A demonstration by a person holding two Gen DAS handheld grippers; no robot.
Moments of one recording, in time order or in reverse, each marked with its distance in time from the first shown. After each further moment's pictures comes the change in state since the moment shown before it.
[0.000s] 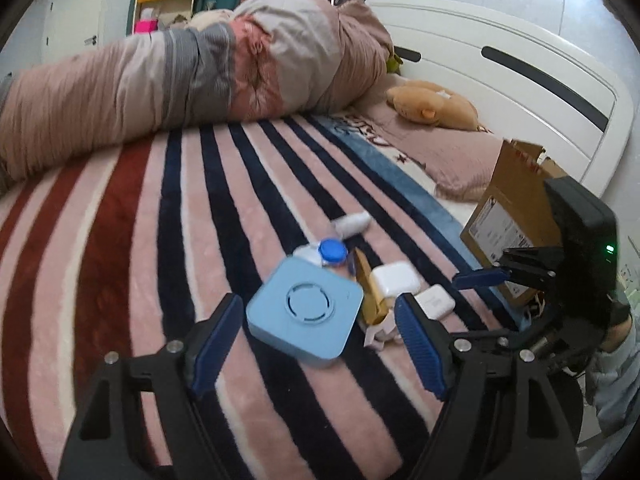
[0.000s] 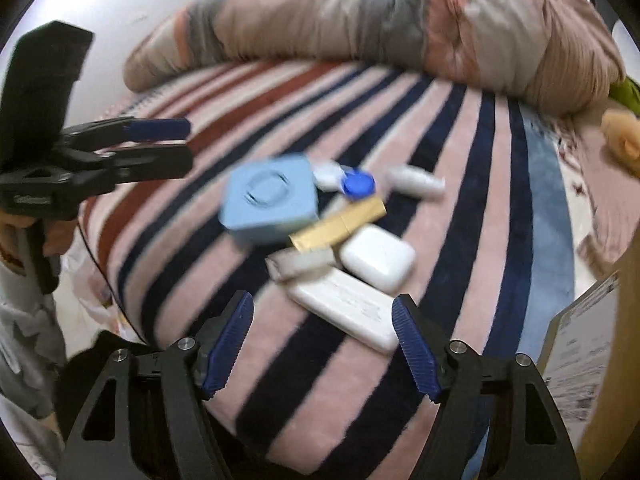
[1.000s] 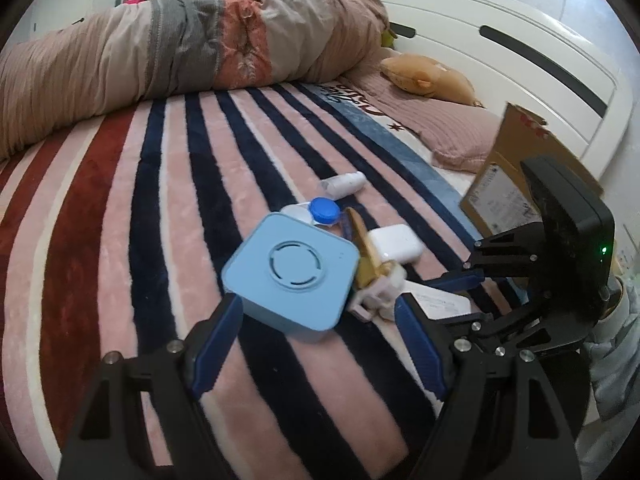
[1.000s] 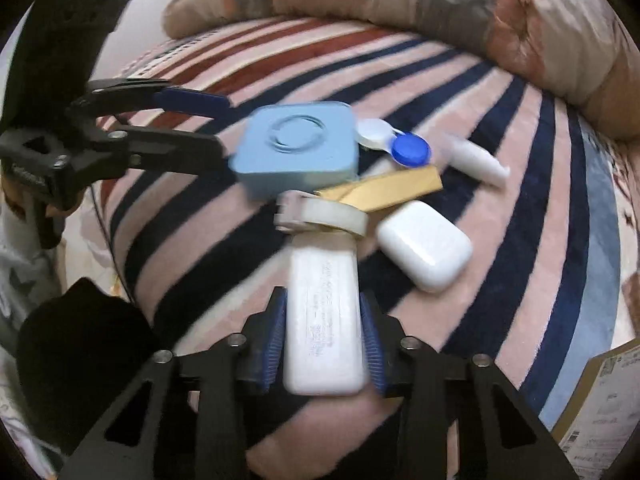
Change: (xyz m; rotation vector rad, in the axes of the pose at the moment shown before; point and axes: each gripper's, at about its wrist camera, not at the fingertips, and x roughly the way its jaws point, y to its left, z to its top) left arm 0.018 -0.003 -0.019 0.002 0.077 -0.052; right arm 0.026 0.014 -0.002 -0.175 0.079 0.080
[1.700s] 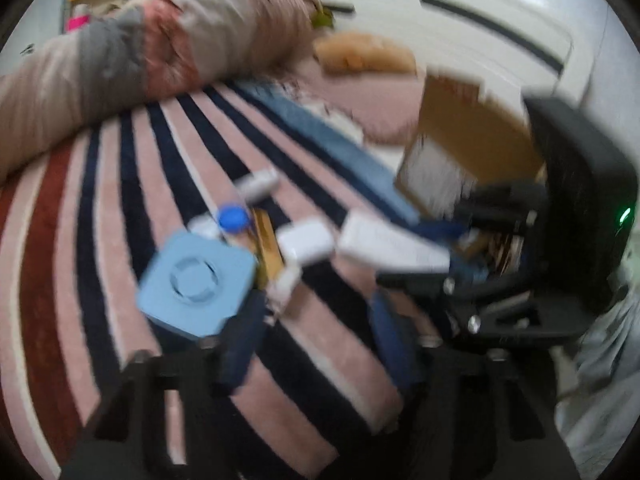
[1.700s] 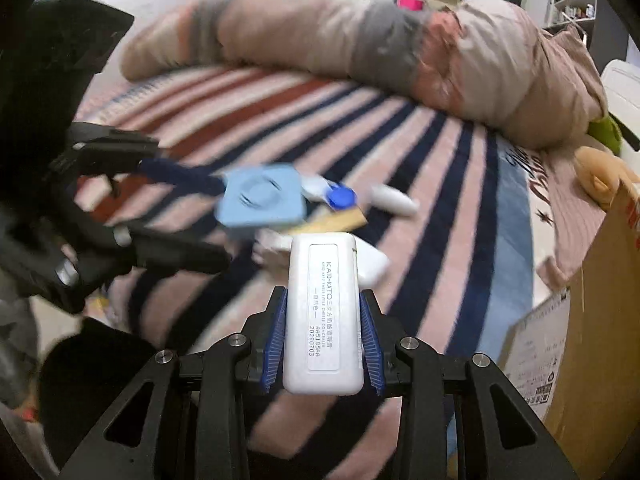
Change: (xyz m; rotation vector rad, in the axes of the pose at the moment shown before) left arm 0.013 -0.060 0.009 0.157 0.101 -0.084; right arm -0.052 0.008 0.003 0.087 -0.110 -0.248
